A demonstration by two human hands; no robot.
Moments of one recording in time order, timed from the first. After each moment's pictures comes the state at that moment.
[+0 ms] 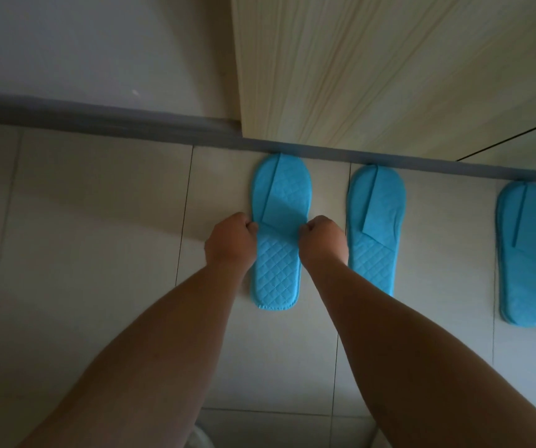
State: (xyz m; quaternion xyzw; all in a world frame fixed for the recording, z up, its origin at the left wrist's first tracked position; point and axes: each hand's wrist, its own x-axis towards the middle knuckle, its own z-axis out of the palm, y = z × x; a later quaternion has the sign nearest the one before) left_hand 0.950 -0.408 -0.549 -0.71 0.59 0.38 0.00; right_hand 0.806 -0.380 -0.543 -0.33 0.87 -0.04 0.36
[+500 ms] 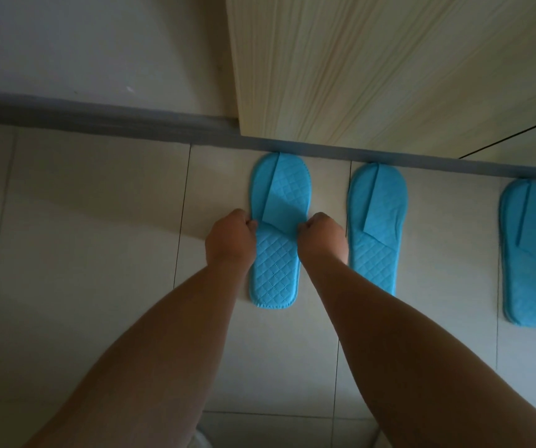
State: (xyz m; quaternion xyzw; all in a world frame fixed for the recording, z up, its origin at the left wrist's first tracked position) left_hand 0.948 -0.408 -0.553 -0.71 0.60 0.36 -0.01; right_hand 0.806 -0.383 -0.543 -0.34 0.87 -0.04 0.35
